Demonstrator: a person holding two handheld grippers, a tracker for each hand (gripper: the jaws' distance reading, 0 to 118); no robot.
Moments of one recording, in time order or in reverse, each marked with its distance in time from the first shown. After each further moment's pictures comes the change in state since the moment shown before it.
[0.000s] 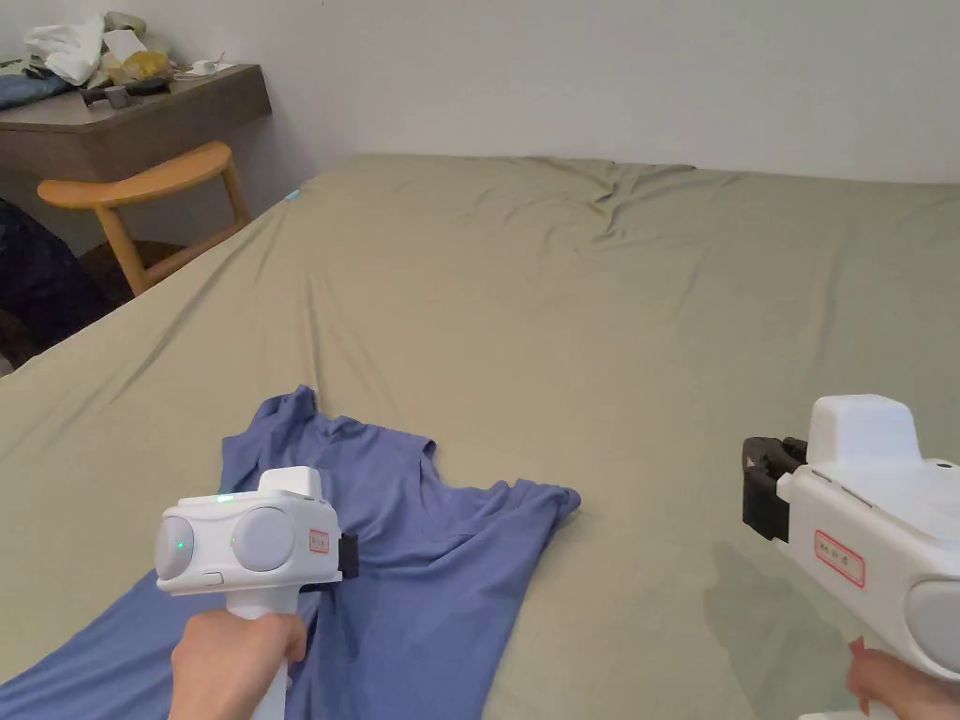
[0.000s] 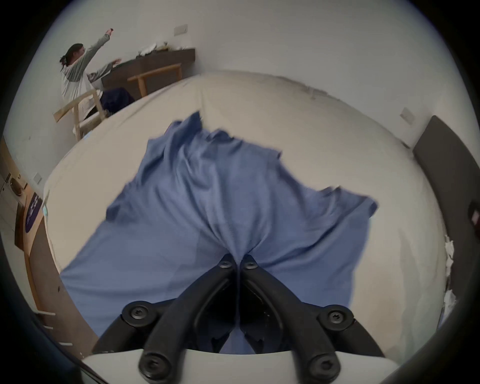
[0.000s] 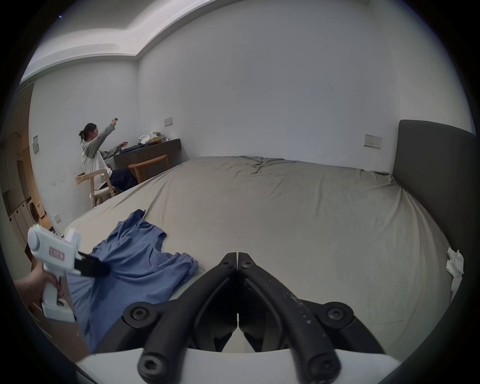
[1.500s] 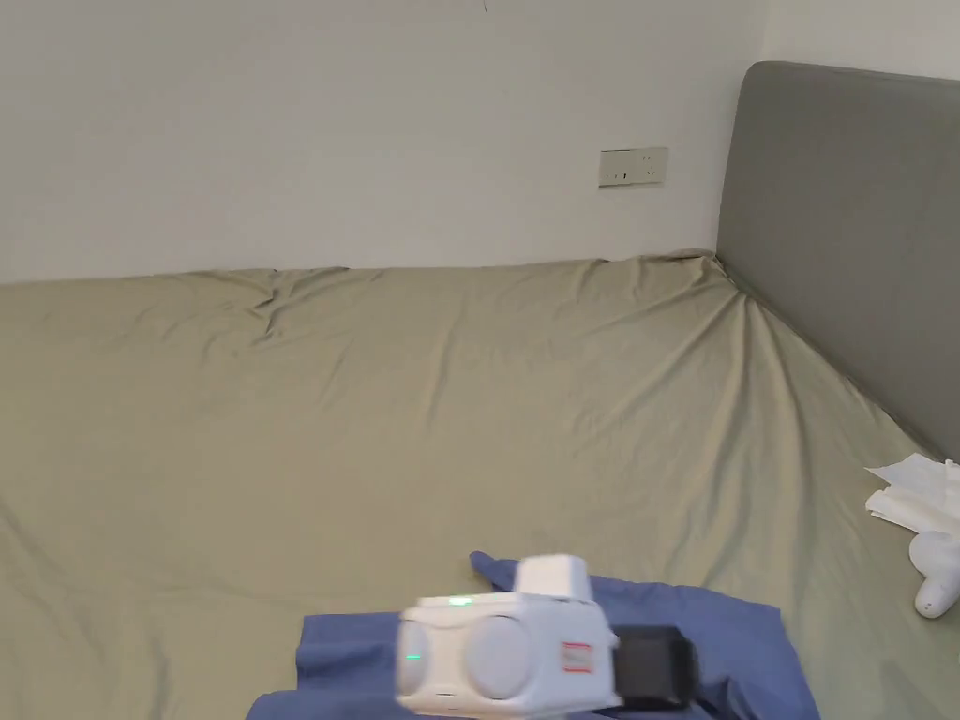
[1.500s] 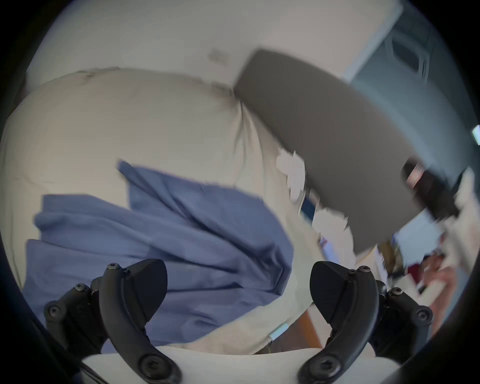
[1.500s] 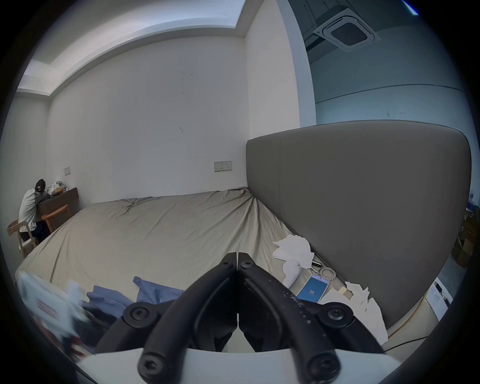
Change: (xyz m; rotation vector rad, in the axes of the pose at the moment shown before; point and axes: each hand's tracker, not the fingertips) left arm 0.399 -0.143 0.136 -0.091 -0.838 -0.295; right arm 0.249 -0.069 0.352 0.174 -0.608 -0.217
